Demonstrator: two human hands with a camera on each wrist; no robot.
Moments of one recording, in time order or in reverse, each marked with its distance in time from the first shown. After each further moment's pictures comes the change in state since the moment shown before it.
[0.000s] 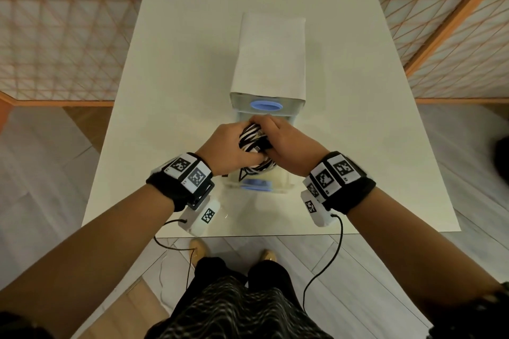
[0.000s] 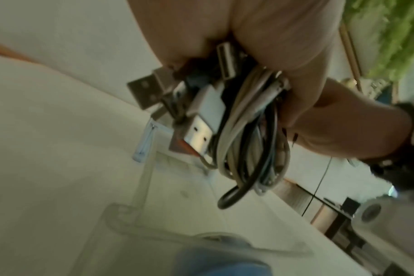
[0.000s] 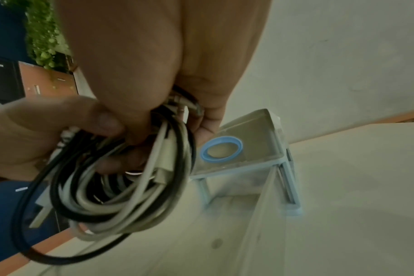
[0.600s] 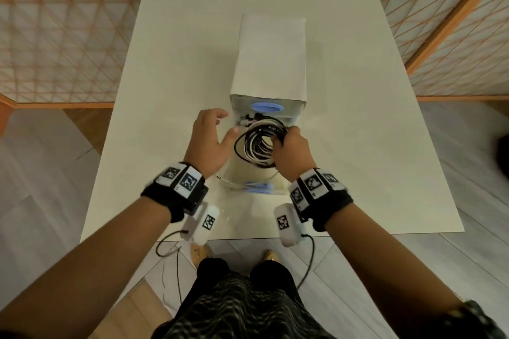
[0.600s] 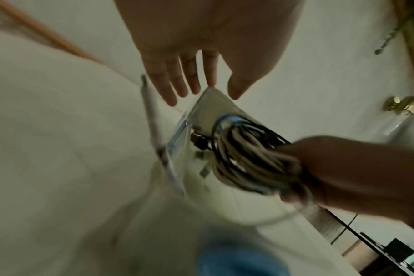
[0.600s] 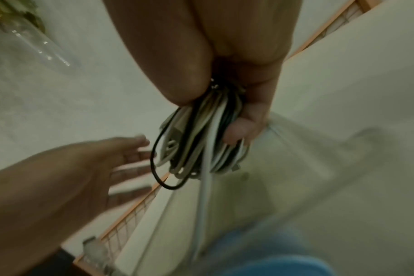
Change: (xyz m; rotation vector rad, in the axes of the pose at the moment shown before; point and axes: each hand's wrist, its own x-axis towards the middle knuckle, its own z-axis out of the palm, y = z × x) left_hand 0.005 -0.048 -0.004 0.132 0.385 -0.073; right_hand 0.009 0.016 0.039 0.341 0.287 0.722
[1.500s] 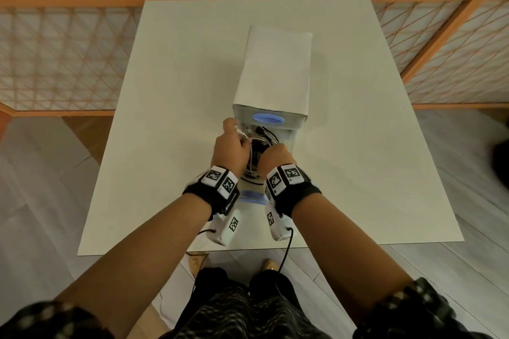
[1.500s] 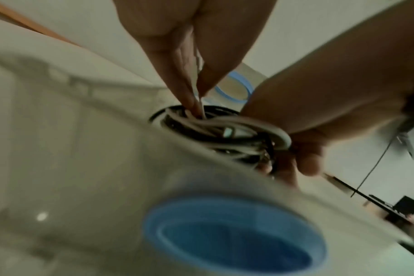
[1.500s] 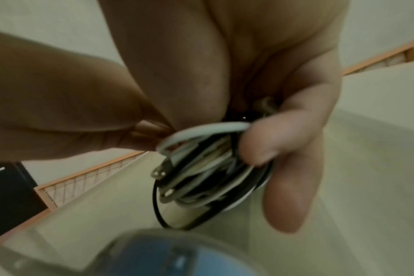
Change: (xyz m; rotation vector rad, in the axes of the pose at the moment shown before) left_hand 0.017 0.021 0.041 -0.016 0.017 -0.205; right_hand 0.011 -0.022 0.023 -0.263 -0.140 0.166
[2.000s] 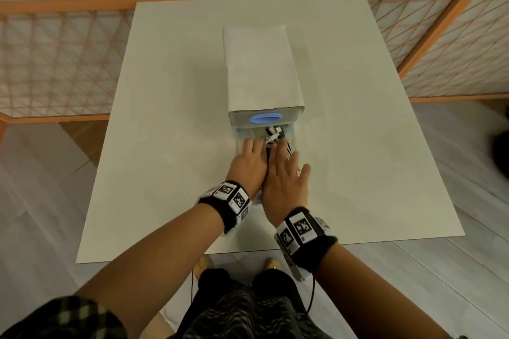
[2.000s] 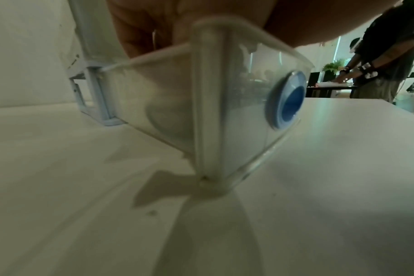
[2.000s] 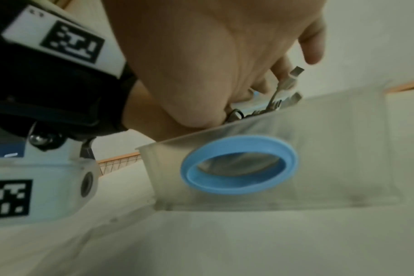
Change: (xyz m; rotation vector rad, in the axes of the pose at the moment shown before) left_hand -0.022 -0.009 0.039 1.072 -0.106 0.632; right_hand -0.041 0.049 0.034 -0.674 0.279 -0.255
